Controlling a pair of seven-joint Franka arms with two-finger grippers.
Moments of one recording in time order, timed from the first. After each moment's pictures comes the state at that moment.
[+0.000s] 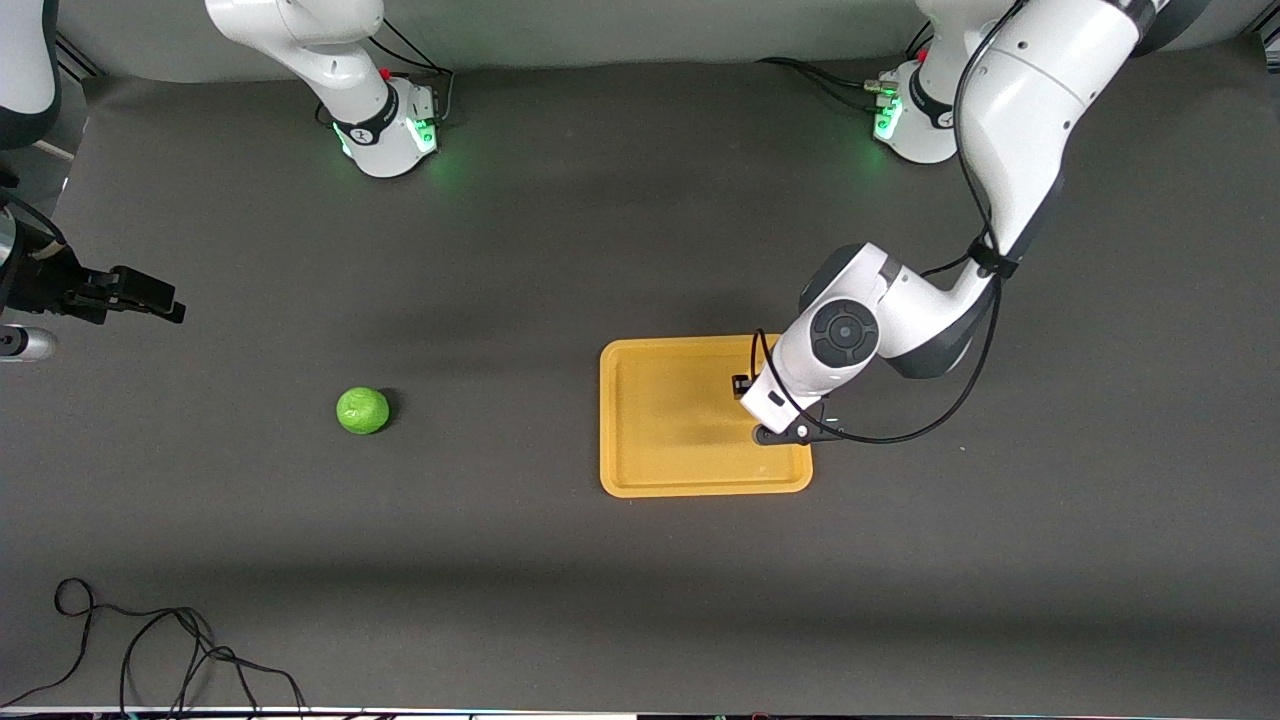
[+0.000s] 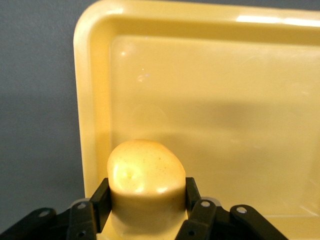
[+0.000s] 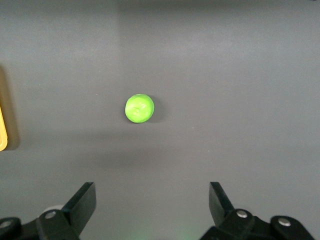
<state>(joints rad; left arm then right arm) -0.05 0.63 -0.53 -1.77 0.24 2.25 -0.75 0.00 0.03 -0.07 -1.63 0.01 1.59 -0.03</state>
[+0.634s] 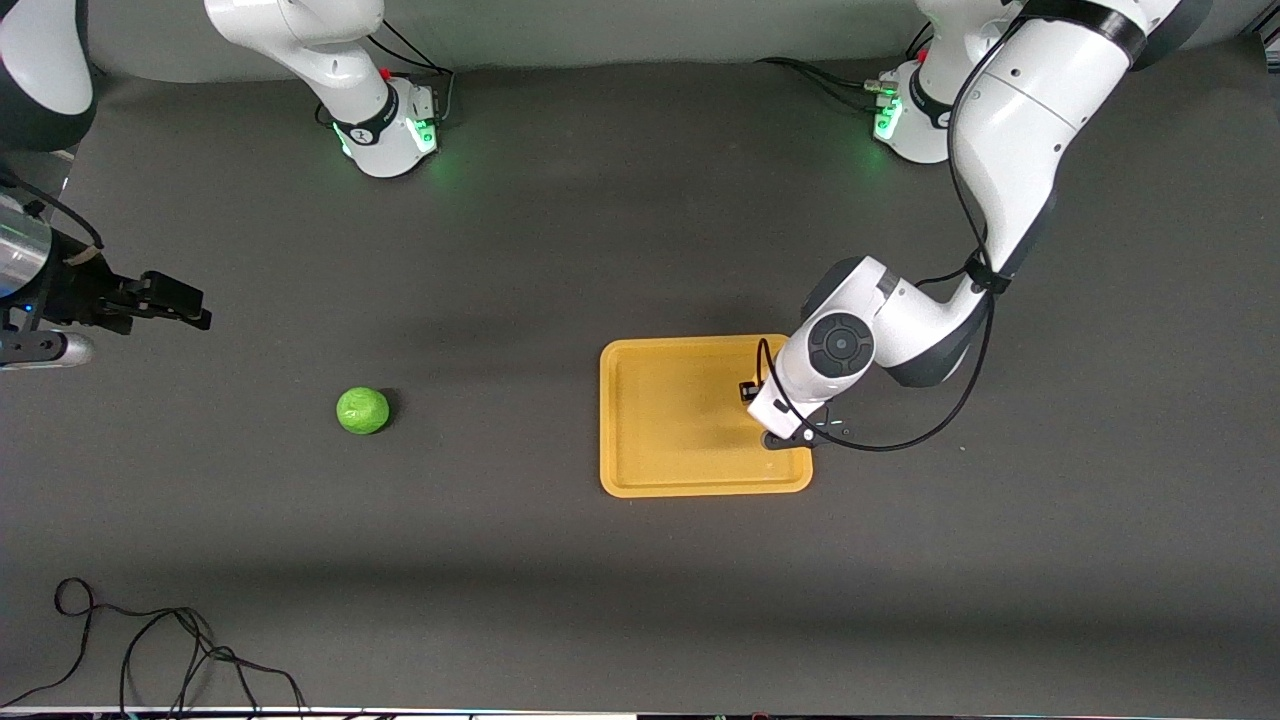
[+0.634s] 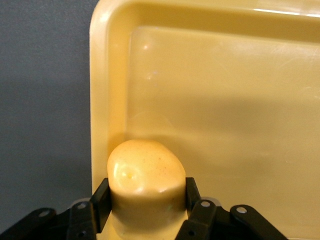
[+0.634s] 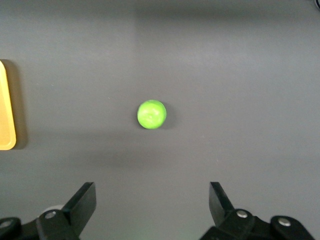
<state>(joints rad) -0.05 0.66 -0.51 -1.77 0.26 2.26 -0.79 0.06 0.04 -0.07 -1.63 0.02 1.64 -0.03</state>
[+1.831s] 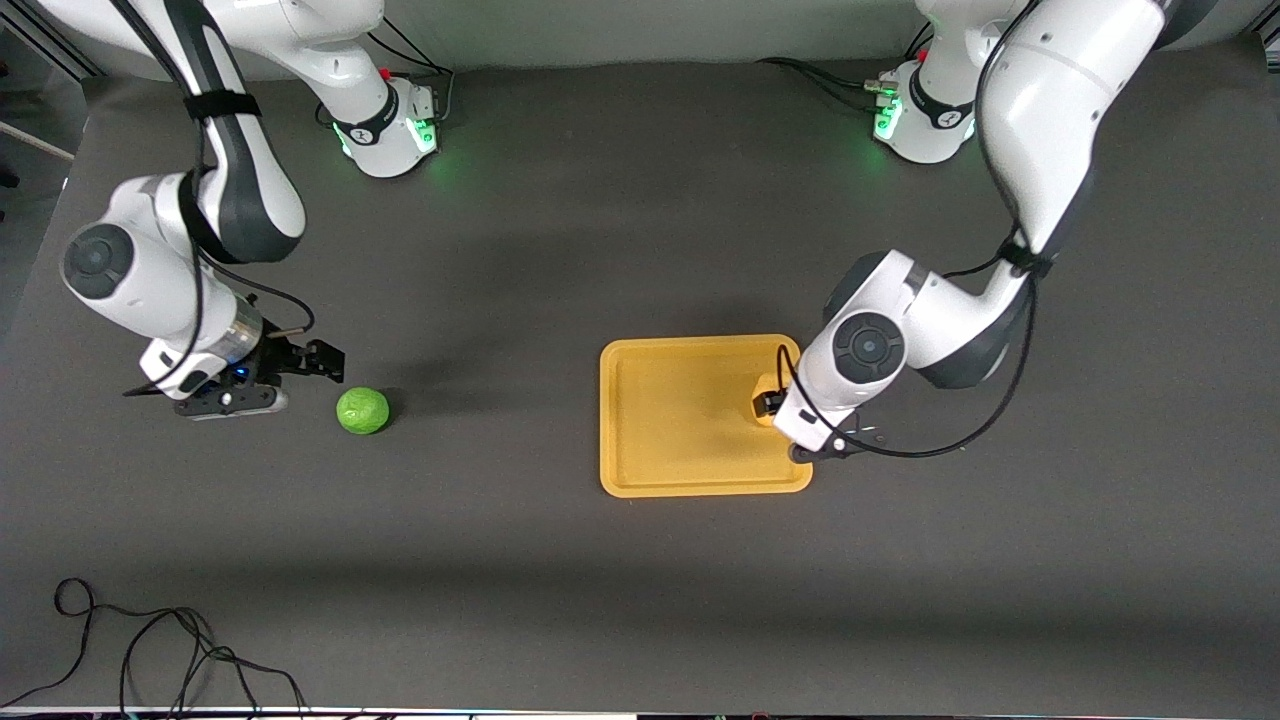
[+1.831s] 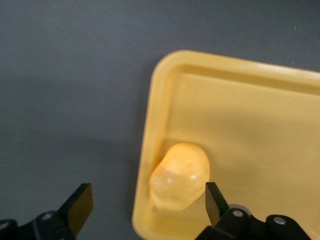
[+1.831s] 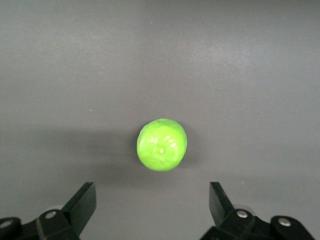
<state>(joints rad) -0.02 0.56 -0.51 -1.65 0.26 2.03 -0.80 0.13 0.14 -0.07 -2.16 0.02 2.31 -0.03</state>
